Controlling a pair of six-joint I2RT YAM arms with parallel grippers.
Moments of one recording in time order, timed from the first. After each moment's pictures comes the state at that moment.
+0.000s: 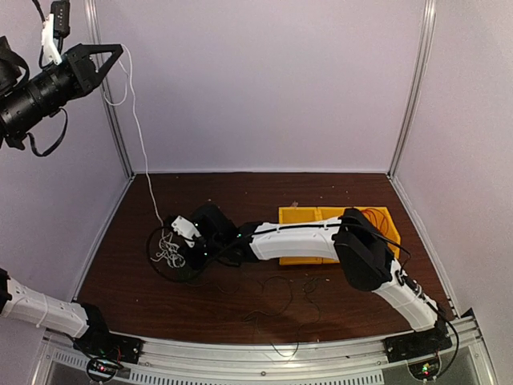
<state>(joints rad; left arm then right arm) -0.86 1.12 1.86 -0.55 -0.26 -0.15 1.12 2.50 2.07 -0.09 -0.08 0.01</state>
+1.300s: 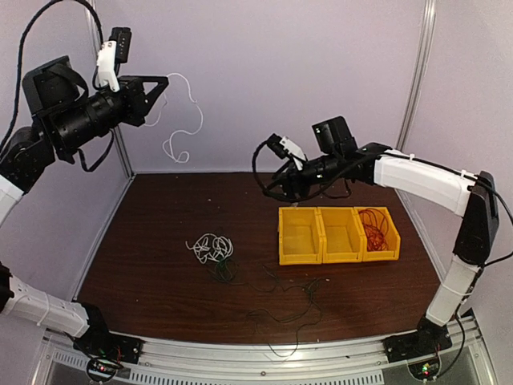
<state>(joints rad) -0.86 1.15 1.63 -0.39 -0.24 -0.04 0.67 1.75 1.57 -0.38 -0.53 -0.21</state>
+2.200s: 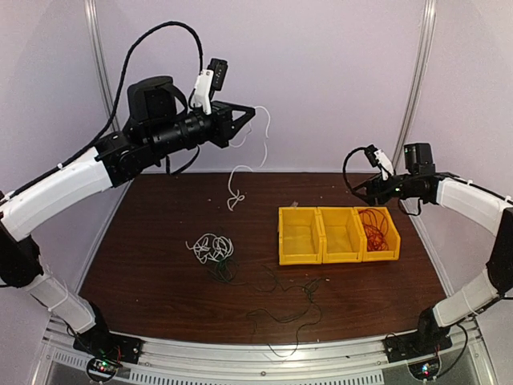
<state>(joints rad) -0.86 1.48 1.57 -0.06 0.10 -0.13 0.10 1.39 1.04 -0.28 -0.54 -0.25</state>
